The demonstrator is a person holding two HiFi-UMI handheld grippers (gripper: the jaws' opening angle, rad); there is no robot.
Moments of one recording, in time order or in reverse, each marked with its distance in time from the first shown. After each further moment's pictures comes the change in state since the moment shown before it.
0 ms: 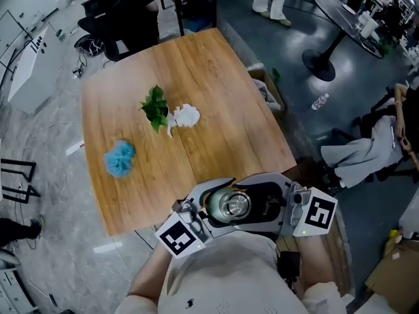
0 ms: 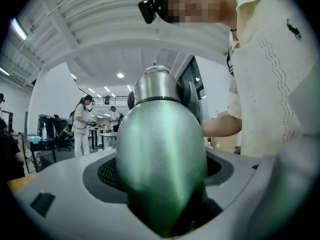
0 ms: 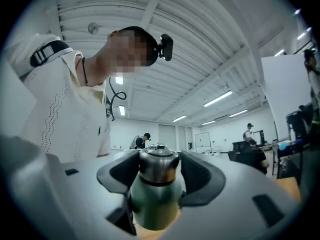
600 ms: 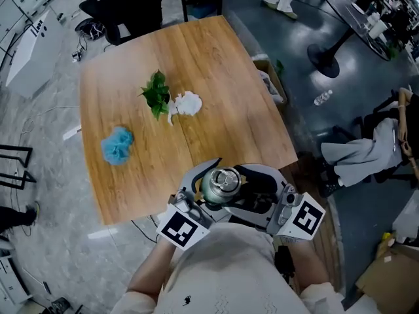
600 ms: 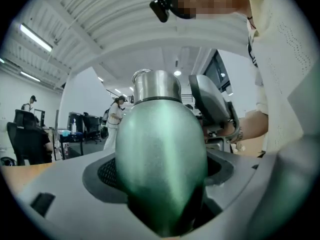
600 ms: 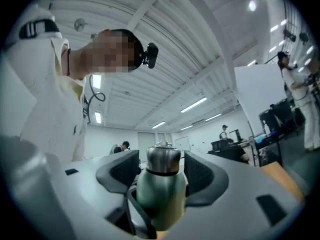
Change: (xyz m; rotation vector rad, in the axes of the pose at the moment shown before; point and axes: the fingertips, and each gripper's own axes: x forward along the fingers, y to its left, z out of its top) left arm -0.016 0.046 -0.023 -0.082 0.021 0.287; right arm 0.010 -0.031 -0.024 0.110 -0.101 -0.280
